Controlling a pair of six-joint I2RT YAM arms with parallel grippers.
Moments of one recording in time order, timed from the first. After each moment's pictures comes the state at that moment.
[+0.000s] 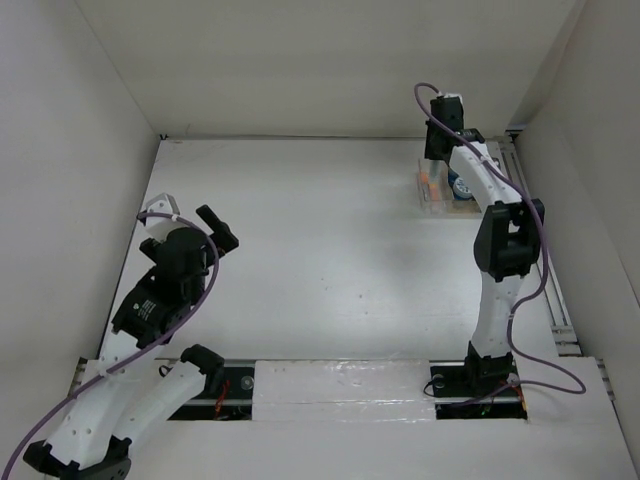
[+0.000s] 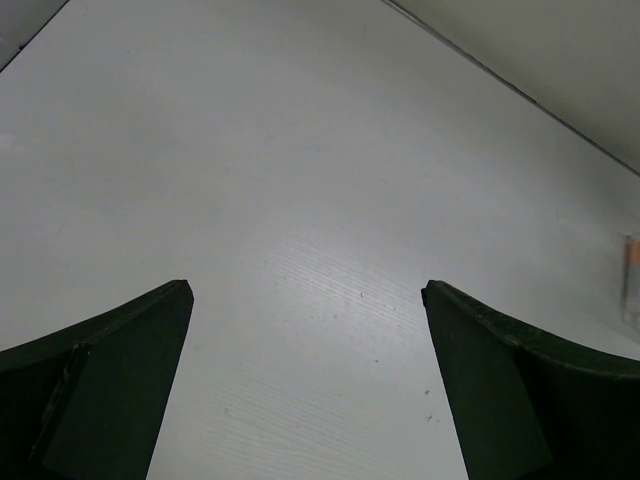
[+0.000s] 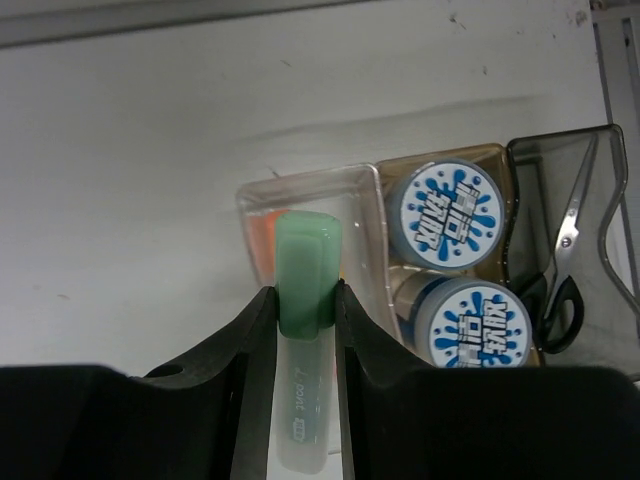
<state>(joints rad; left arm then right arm) -0.49 0.66 0.94 -0.76 -0.64 -0.68 0.16 2.10 1.94 -0.53 0.34 0.16</state>
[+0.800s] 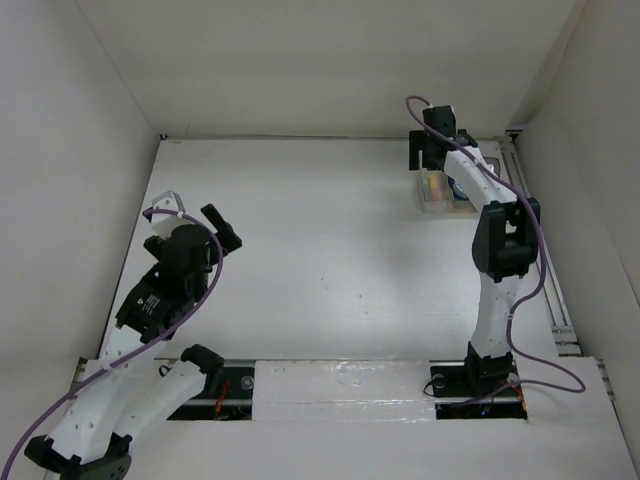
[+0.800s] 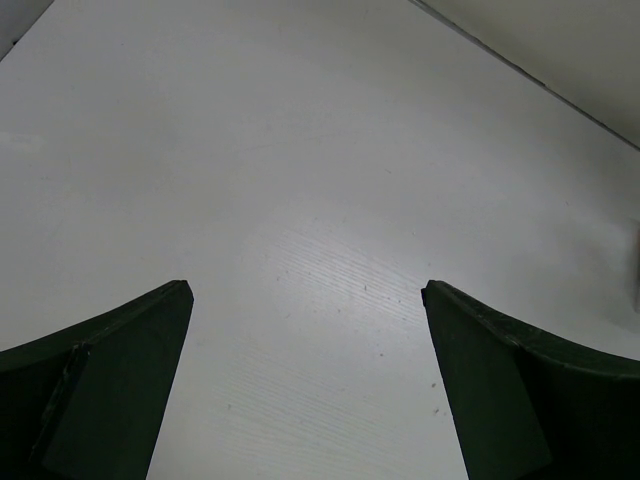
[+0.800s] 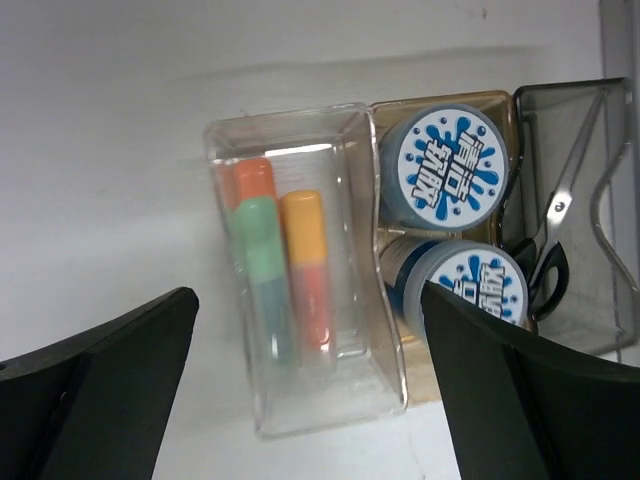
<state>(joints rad) -0.49 0.69 0.94 -0.76 -0.63 -0.67 0.16 2.12 1.88 -0.57 0.39 0.10</state>
